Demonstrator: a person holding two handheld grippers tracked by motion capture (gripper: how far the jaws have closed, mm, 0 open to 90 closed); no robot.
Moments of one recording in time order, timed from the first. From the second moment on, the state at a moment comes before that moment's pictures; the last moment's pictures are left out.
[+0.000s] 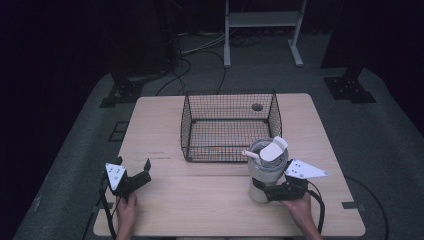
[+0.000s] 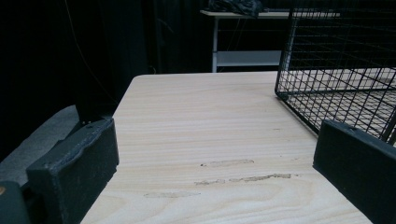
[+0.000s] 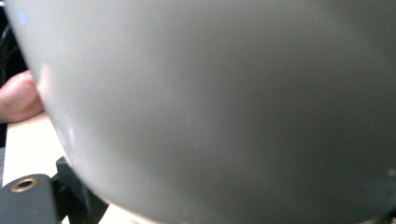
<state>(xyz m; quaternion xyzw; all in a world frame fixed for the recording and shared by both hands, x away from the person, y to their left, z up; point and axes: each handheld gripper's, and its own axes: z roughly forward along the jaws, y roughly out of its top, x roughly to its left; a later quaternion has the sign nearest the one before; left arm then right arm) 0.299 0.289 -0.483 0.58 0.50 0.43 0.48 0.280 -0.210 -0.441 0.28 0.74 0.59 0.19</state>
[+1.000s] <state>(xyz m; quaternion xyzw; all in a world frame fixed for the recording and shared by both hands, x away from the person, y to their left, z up) 0.297 0.290 -0.483 0.57 0.50 0.44 0.49 0.330 -0.170 -0.363 0.21 0.71 0.65 0.18</state>
